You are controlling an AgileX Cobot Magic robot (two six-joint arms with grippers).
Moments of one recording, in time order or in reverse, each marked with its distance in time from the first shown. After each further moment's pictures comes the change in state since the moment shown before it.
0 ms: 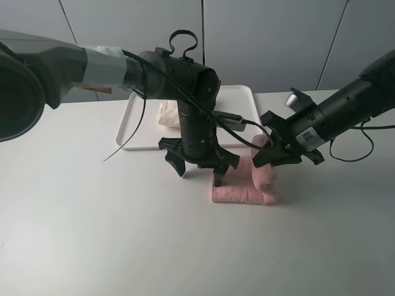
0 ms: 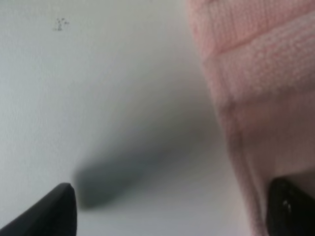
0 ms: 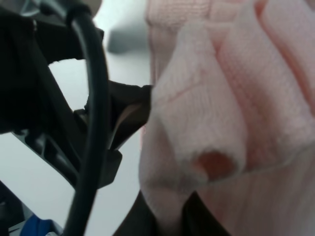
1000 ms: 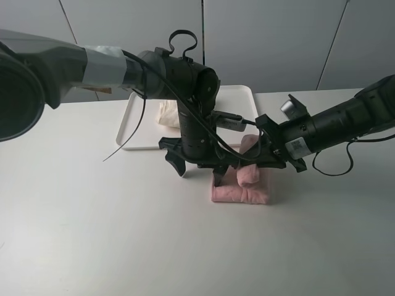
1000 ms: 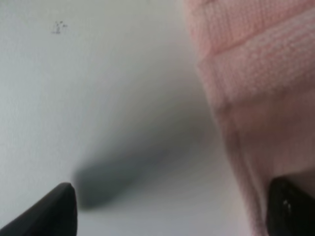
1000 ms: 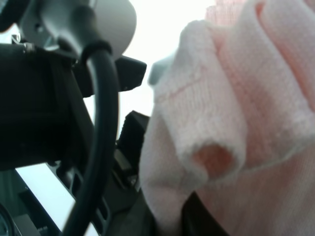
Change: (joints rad) left arm 0.000 0.000 0.000 -0.005 0.000 0.020; right arm 0.000 0.065 0.085 0.339 -0.012 -0.305
